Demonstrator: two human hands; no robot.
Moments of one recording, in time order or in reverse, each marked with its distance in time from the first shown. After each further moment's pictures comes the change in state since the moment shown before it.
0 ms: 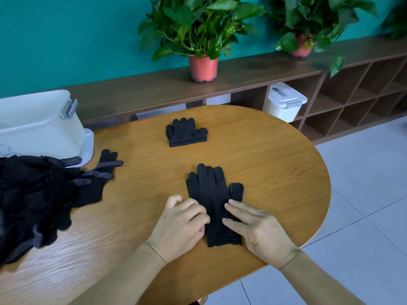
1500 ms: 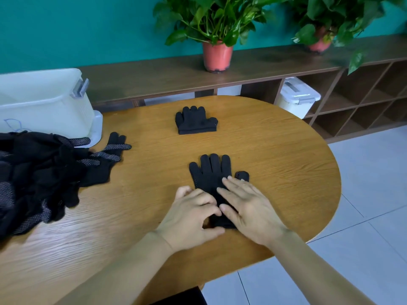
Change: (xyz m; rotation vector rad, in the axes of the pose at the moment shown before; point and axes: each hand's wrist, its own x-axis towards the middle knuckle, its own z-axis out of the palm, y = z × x) left_hand -0.003 0.012 -0.002 -0.218 -0.090 -0.153; right_hand 0.033 -0.009 0.008 0.067 -0.195 0.171
